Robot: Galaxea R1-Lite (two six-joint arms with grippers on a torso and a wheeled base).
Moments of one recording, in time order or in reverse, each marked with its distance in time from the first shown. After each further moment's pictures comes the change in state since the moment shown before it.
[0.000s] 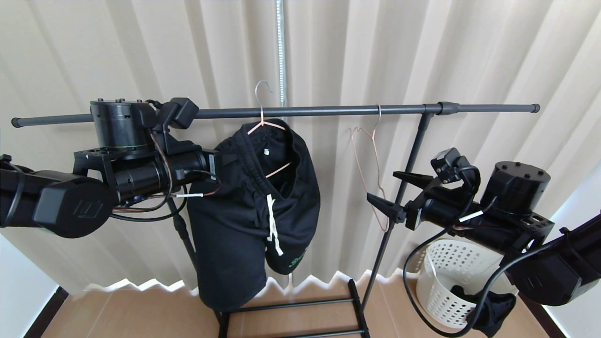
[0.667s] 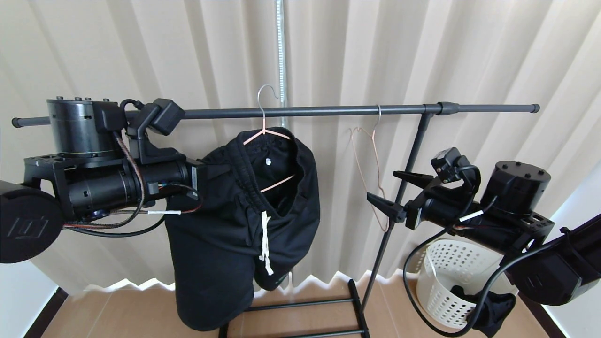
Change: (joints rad) left arm -0.008 -0.152 0.104 0.096 -0.067 0.063; right arm 0.000 -0.001 -0.002 0.000 0.000 0.000
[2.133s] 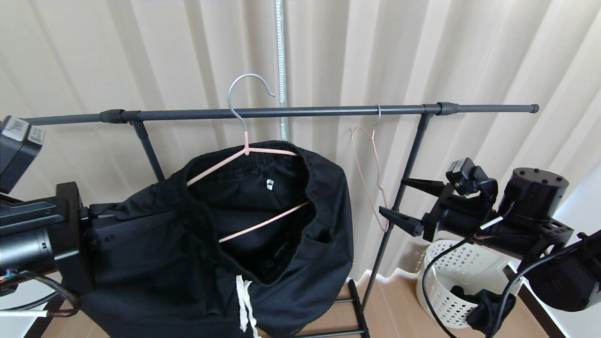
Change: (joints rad) left arm 0.084 -0.484 0.308 0.121 -0.320 0.193; right arm -0.077 -0.022 0.065 -0.004 0.147 -0.087
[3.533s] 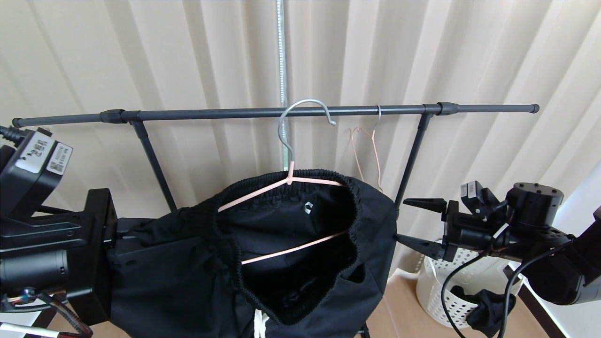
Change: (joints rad) left arm -0.126 0.028 -0.020 0.042 -0.081 0.153; right arm -0.172 0.124 0.012 0.000 0.409 -0.150
